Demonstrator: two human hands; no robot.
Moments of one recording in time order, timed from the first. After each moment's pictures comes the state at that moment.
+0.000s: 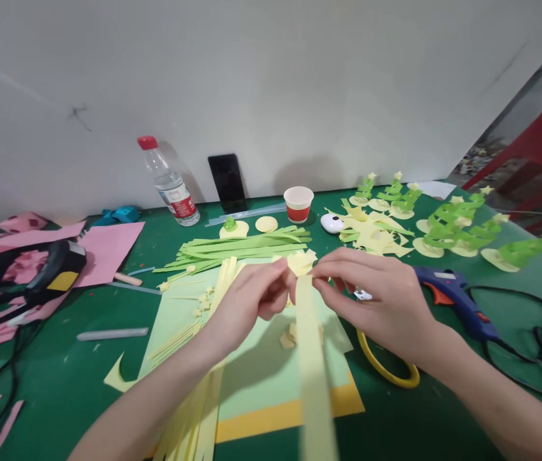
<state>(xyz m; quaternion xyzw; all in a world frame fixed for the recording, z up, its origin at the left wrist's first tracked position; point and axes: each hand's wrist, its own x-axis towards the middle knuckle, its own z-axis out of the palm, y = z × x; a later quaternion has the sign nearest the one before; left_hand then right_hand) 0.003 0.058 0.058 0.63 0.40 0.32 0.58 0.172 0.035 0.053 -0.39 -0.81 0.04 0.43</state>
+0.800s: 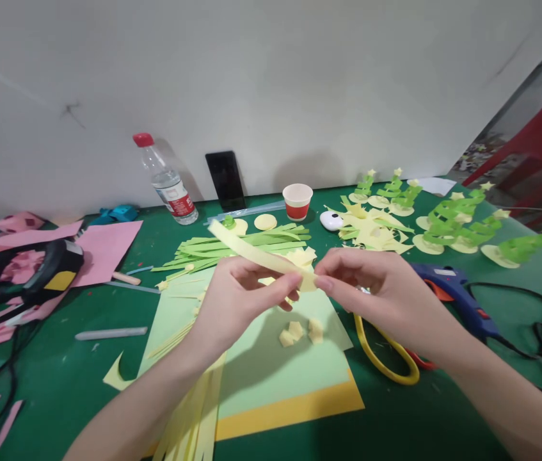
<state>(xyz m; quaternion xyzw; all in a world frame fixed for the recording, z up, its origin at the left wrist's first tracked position) 0.002 0.058 0.062 0.59 0.39 0.41 0.58 0.171 0.030 0.068 -0.47 -0.69 0.38 0.40</state>
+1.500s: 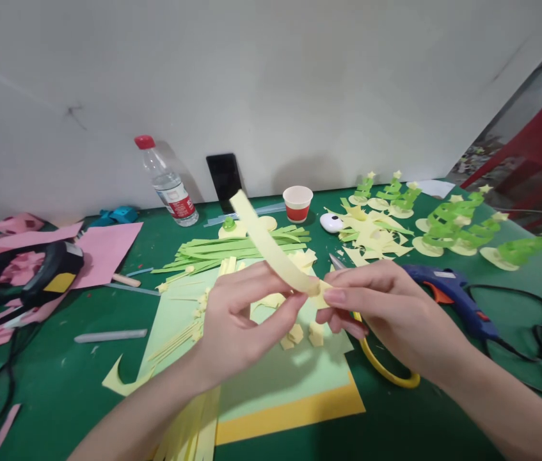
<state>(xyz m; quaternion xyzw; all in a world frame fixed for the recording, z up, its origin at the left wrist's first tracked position) 0.001 0.051 0.049 0.75 0.23 0.53 0.31 0.170 0.026 0.060 -0.39 -0.49 0.64 0.44</state>
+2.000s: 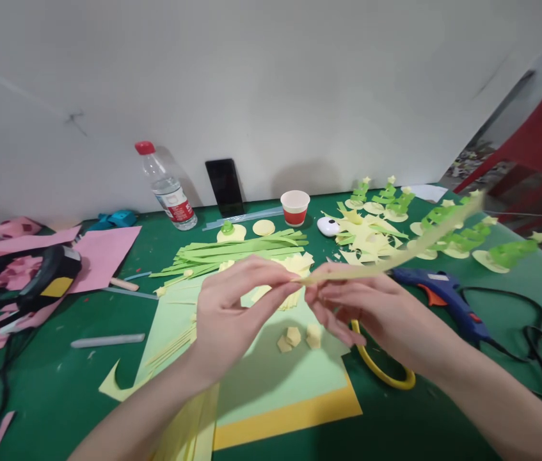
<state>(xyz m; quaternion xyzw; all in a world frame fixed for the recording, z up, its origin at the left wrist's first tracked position) -0.001 0.054 0.050 0.76 0.27 0.54 0.24 0.169 0.027 0.062 -0.40 -0.46 0.69 0.40</state>
